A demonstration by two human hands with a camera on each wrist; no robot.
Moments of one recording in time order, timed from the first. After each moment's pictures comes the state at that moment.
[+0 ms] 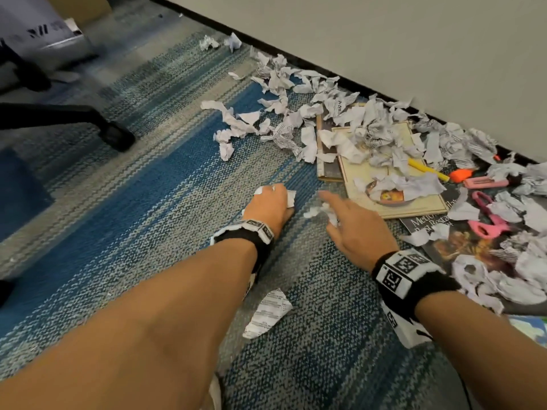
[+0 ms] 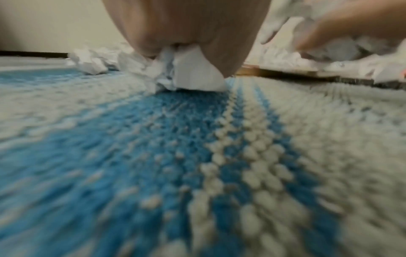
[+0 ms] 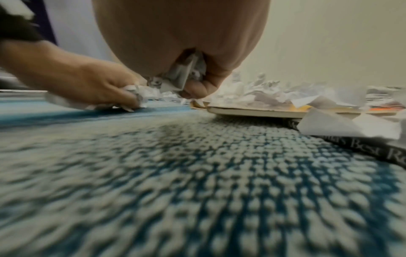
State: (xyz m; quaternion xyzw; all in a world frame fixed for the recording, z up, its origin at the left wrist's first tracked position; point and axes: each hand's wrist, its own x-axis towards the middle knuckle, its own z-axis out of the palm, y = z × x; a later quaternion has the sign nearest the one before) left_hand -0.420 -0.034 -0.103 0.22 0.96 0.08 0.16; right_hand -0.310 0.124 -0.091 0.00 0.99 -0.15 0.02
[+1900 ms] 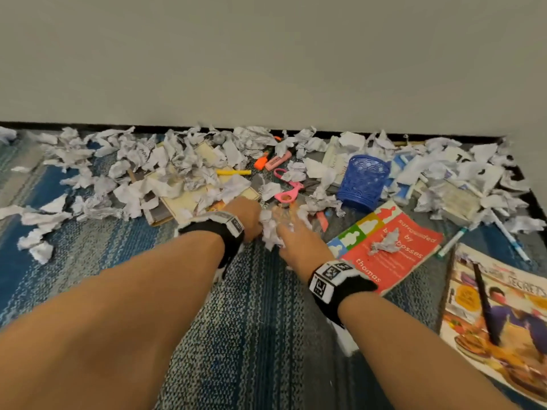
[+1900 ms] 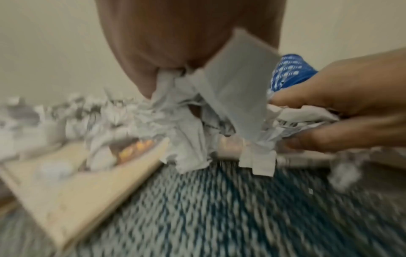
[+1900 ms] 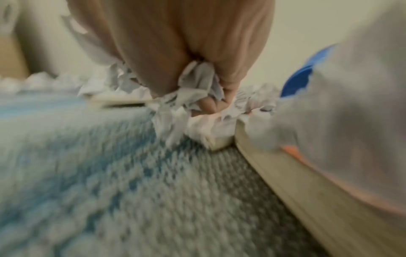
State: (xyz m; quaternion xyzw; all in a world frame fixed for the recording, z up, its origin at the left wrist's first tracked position) left_hand -0.308 0.188 -0.028 0.55 0.79 -0.15 0.22; right_hand -0.159 0.226 -0.081 0.30 0.93 -0.21 0.07
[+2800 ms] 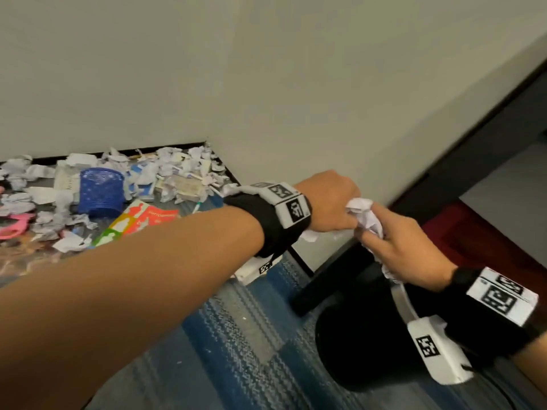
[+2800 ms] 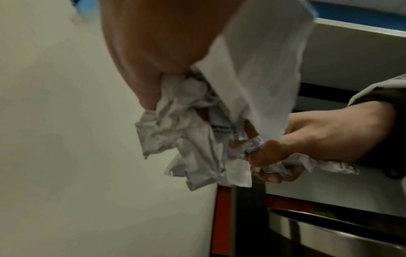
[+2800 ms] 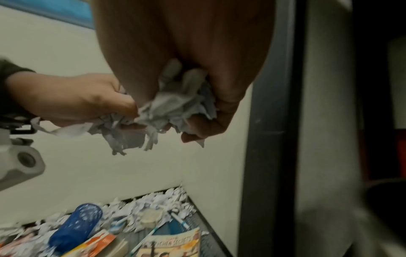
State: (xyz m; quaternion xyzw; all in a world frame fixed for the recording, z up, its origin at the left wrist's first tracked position) left_hand 0.122 0.172 0.215 0.92 0.27 0.21 0.16; right_hand 0.280 0.081 0.226 0.66 0.74 -0.07 -0.13
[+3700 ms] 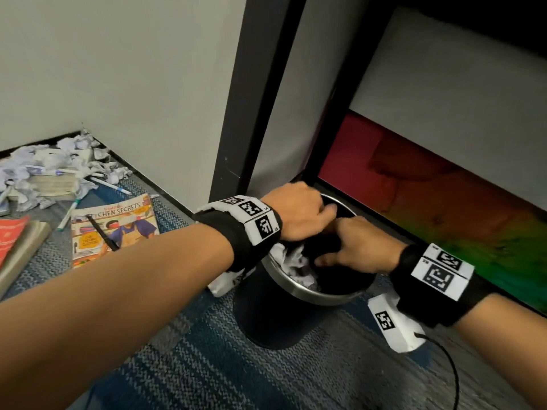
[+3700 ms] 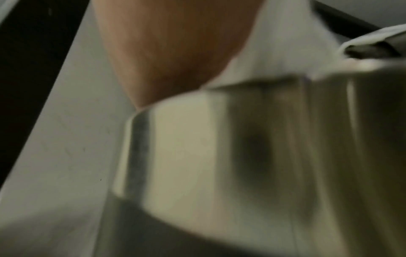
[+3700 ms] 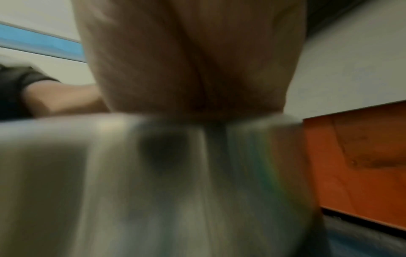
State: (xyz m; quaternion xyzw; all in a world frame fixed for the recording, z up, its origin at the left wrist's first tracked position) left_hand 0.374 0.098 0.160 0.95 0.25 0.10 0.16; right_hand 0.500 0.001 0.165 0.75 0.64 -0.13 0.09
